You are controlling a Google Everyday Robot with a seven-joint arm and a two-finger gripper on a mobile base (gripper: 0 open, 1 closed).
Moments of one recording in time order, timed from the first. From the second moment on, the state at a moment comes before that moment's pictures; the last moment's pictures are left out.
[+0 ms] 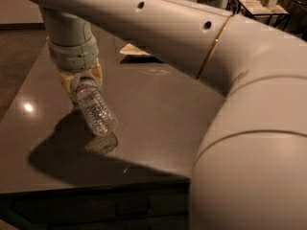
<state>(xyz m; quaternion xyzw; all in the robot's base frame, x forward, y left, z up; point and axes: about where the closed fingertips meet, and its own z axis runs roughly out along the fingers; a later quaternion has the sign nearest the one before) 0.539 0.175 0.883 -0.37 0.93 0.04 0.06</state>
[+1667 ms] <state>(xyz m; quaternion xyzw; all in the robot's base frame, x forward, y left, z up) 0.549 0.115 0.942 -0.46 0.75 0.27 0.38</state>
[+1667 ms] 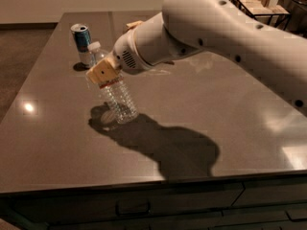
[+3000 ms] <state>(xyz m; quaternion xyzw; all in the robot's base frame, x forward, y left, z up) 0.561 0.090 1.003 -0.50 0.57 0.25 0.60</state>
